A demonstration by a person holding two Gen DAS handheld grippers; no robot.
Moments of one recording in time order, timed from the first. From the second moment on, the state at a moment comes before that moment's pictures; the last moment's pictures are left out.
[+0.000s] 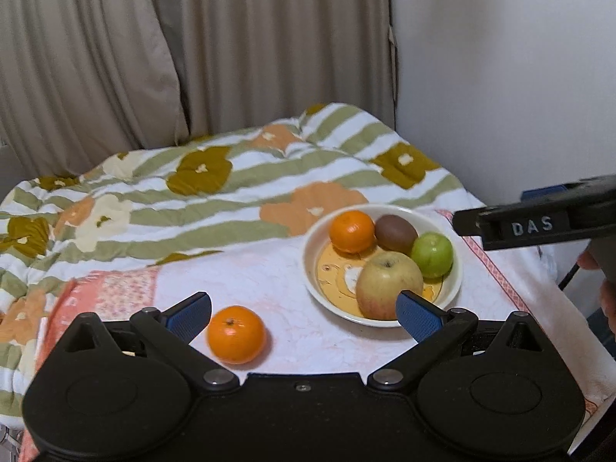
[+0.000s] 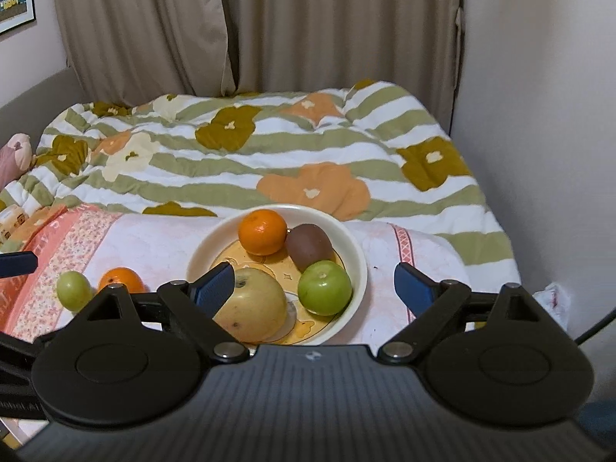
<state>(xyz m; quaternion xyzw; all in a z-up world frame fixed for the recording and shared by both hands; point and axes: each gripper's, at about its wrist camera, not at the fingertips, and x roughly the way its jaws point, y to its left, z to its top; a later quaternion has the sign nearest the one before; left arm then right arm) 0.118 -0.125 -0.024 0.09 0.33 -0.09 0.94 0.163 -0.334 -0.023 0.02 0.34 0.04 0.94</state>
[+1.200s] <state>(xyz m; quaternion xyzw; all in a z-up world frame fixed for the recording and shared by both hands) 0.003 0.038 -0.081 0.06 0.35 0.00 0.93 0.035 -0.193 -0.069 0.06 0.34 0.05 0.94</state>
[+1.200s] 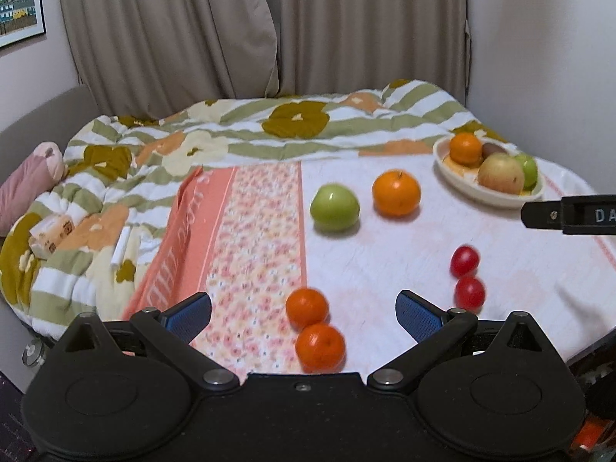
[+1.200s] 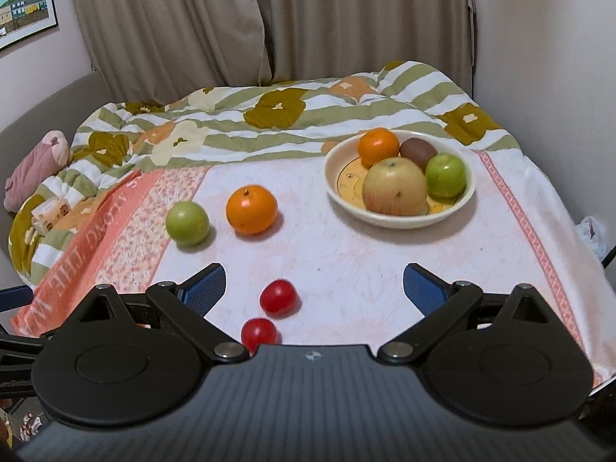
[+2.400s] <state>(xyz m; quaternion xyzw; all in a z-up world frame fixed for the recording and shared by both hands) 0.023 0.035 -0.146 0.09 0.40 -0.05 0.91 0.046 -0.129 -0.145 0.00 0.39 0.11 0.91</state>
